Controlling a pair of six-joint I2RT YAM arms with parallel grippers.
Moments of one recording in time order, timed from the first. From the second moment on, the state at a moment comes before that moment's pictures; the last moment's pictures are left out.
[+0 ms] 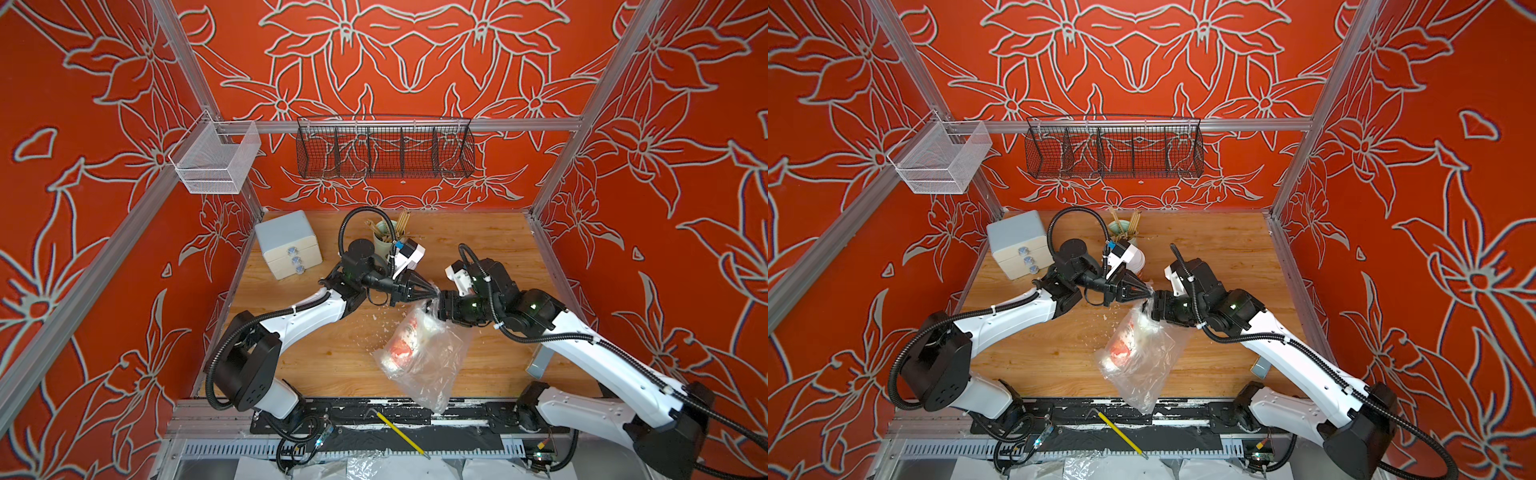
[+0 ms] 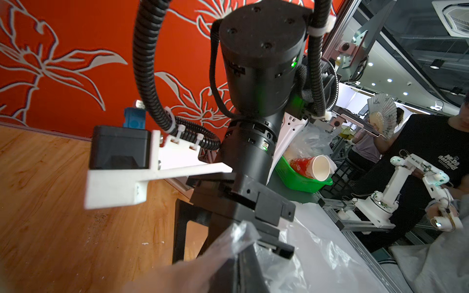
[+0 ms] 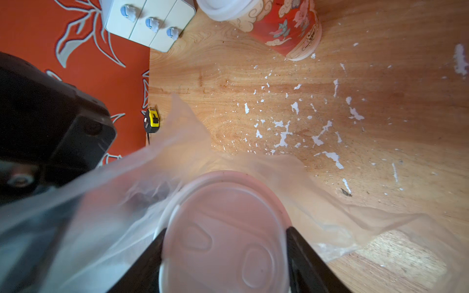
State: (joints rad) left arm -0.59 1.52 0.97 0.58 1.23 -0.40; right arm 0.70 1.07 1.00 -0.71 -0.33 0.83
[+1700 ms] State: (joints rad) left arm -0.61 1.34 0.86 -0.03 1.03 -0.13; right arm 1.21 1.29 1.22 -0.95 0.40 0.61
